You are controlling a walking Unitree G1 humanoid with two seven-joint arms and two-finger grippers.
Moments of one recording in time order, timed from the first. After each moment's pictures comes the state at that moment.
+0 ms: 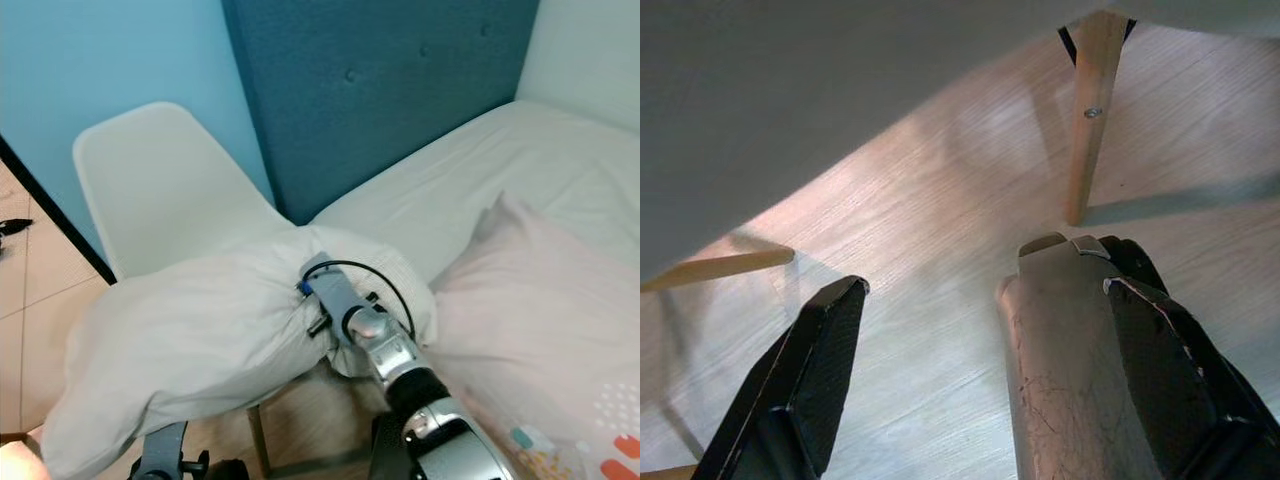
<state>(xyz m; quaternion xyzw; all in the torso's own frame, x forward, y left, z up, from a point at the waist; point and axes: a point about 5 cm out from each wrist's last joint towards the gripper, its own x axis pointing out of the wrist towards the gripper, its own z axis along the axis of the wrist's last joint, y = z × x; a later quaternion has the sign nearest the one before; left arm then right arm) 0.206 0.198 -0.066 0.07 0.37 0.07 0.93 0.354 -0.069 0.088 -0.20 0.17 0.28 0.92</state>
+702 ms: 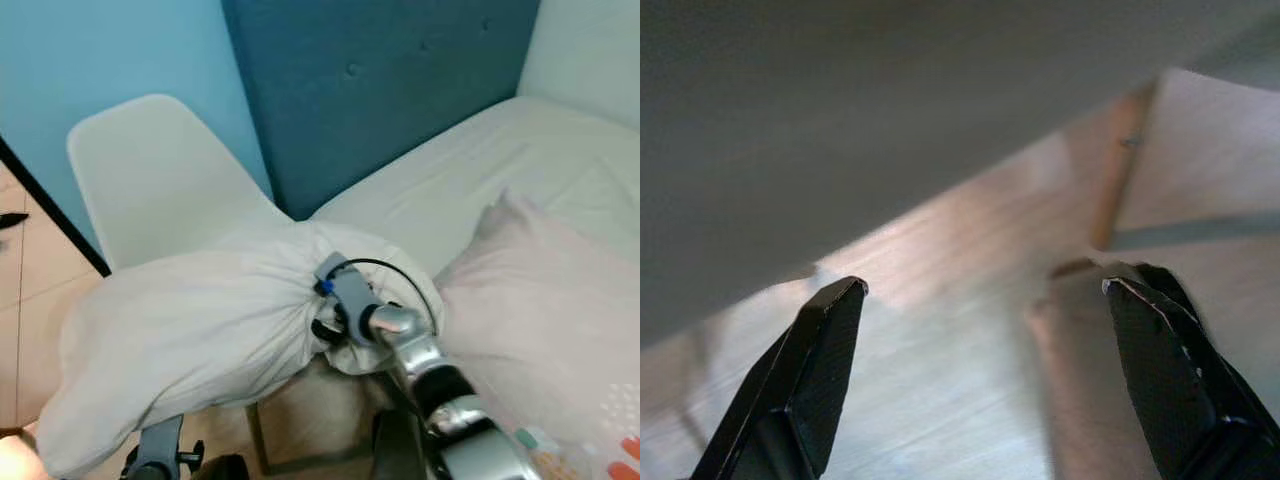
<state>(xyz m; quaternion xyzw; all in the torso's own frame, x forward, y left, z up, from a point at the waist) 0.220 0.203 -0.056 0.09 0.34 0.09 0.93 0.334 -0.144 0.106 -0.22 0.17 0.44 0.86</state>
